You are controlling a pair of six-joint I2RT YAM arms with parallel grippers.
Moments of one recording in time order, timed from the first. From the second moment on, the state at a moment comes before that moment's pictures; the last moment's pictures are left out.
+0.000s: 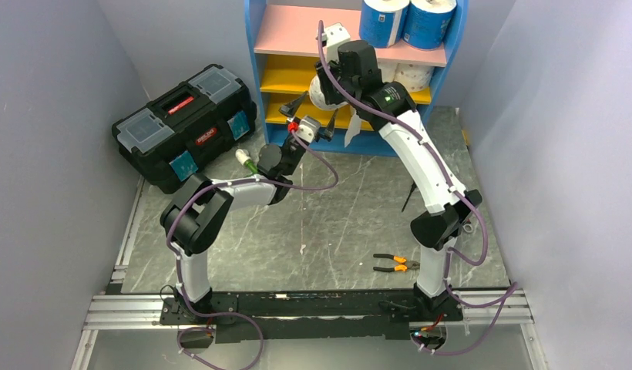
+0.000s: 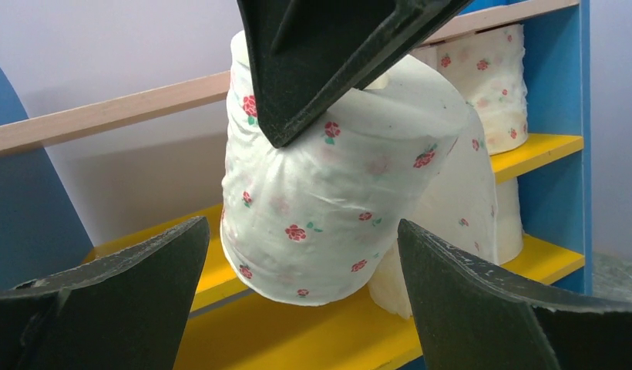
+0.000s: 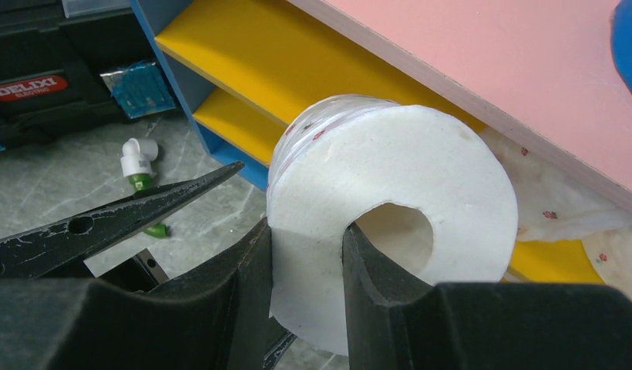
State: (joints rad) left arm -0.67 1.89 1.12 1.37 -0.04 0.32; right arm 0.60 1.91 2.34 -0.80 0.18 -0.05
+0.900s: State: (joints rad) left arm -0.62 1.97 1.23 1.34 -0.02 0.32; right arm 0.57 1.94 2.32 -0.70 0.17 -0.06
